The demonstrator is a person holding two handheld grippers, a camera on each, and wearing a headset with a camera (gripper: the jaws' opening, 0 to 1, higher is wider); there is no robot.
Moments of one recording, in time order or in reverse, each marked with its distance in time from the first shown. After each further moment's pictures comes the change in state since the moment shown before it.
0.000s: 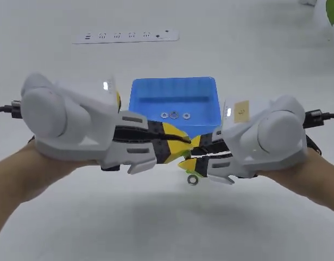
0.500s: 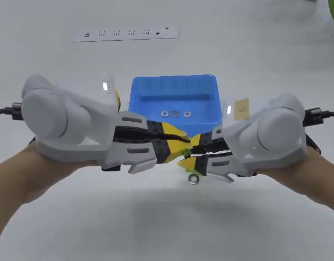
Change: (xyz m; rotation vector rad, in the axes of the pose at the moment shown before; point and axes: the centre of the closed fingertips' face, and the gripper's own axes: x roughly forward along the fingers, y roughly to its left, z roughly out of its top) left arm 0.000 0.003 -0.005 -0.026 0.001 0.010; right arm 0.004 -0.001 -0.001 0.020 -0.010 0.004
